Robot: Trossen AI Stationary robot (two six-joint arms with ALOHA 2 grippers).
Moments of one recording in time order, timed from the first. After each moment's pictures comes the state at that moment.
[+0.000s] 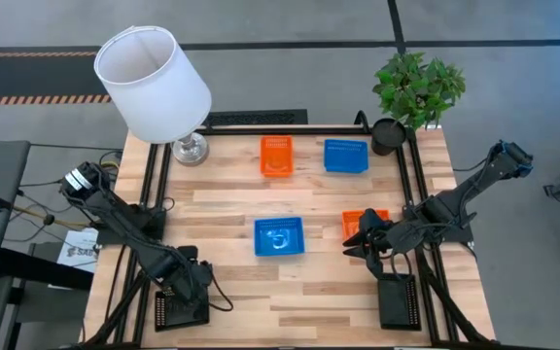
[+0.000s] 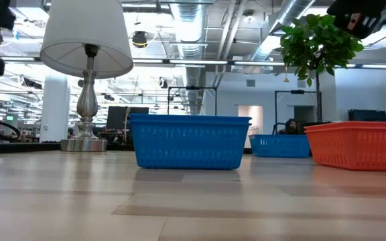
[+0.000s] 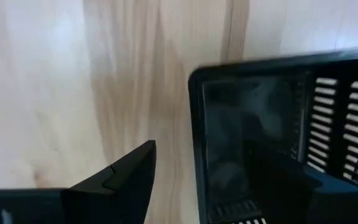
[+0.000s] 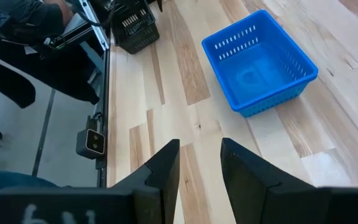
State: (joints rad) left arm -0.77 1.49 0.89 -0.81 0.06 -0.86; right arm 0.58 1.02 0.81 -0.42 0.34 0.79
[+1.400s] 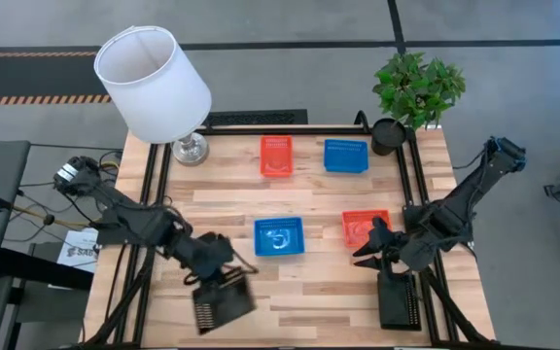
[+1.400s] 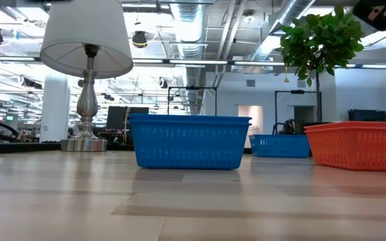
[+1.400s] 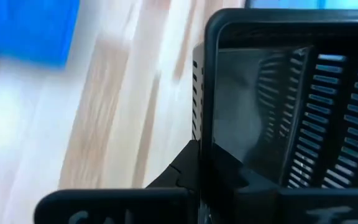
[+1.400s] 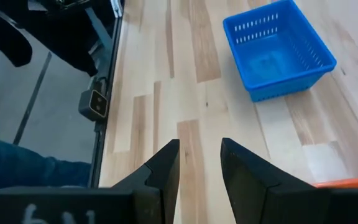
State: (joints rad) left arm -0.53 1.39 1.25 -0.79 0.03 -0.85; right arm 0.75 1.01 0.81 -0.49 0.43 0.76
